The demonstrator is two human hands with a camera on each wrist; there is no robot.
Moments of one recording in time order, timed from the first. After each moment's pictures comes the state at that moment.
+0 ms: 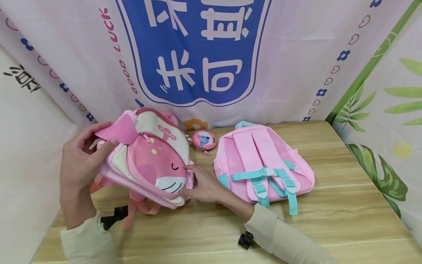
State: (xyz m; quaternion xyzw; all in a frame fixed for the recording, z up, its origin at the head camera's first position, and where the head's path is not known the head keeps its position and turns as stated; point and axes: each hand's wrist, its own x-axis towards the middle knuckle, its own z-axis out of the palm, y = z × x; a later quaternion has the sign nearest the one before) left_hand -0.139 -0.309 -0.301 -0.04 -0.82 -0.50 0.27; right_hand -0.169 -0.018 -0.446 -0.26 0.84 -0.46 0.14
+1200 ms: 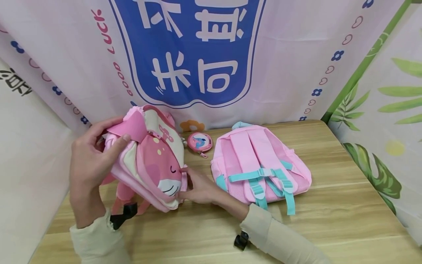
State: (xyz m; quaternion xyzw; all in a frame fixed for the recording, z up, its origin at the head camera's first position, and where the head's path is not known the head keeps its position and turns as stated) left_hand -0.144 -0.270 -0.286 -0.04 -0.86 -0.45 0.26; right_hand -0.177 -0.025 -0.454 -0.26 0.82 -0.49 0.17
